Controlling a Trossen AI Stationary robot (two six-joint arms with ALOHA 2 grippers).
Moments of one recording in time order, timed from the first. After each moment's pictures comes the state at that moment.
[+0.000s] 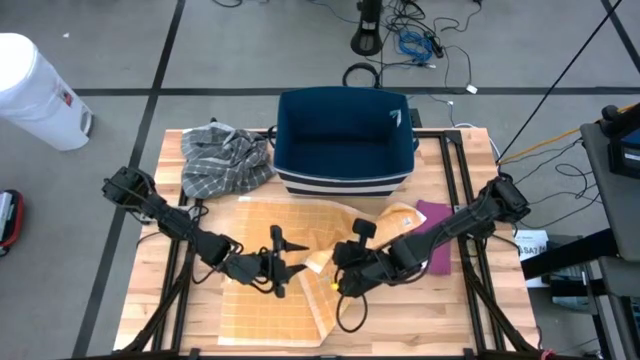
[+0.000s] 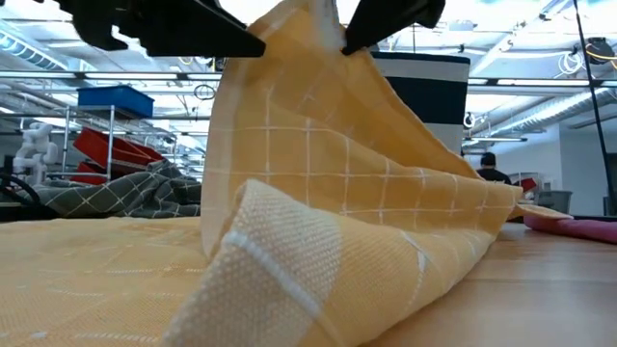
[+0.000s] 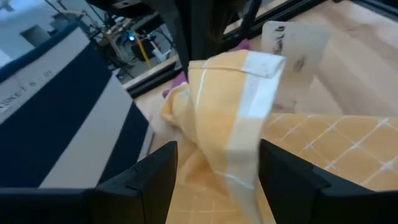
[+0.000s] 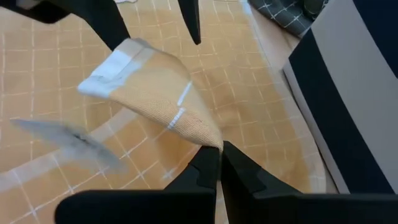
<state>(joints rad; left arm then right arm) -0.55 1.51 0.69 0.47 -0.69 0.31 0.46 1.78 1.46 -0.70 0.62 0.53</state>
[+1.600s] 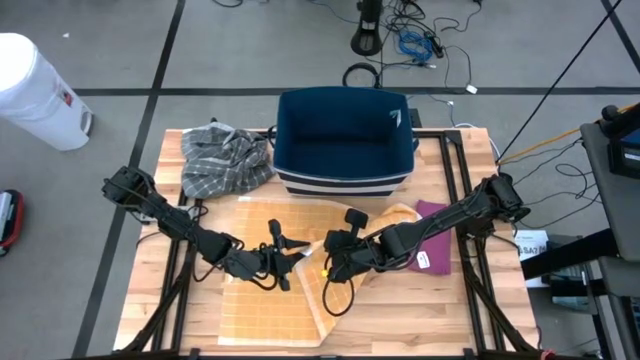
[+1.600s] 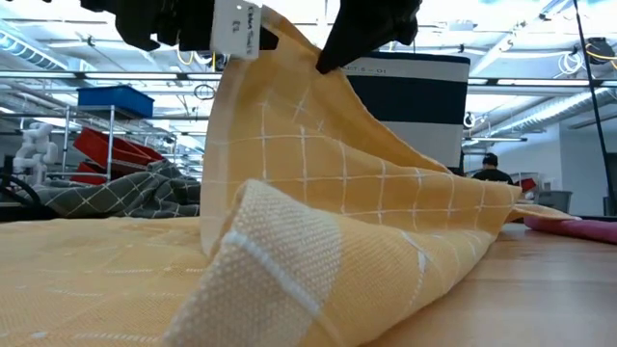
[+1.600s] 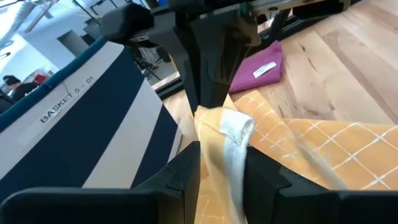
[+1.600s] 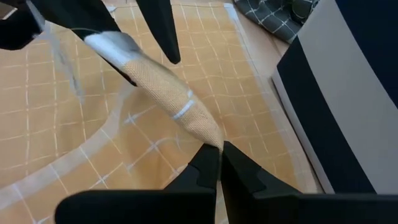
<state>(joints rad) -0.53 1.51 0.70 0.52 -0.77 0.37 0.37 1.80 1.46 -0.64 0.60 0.47</state>
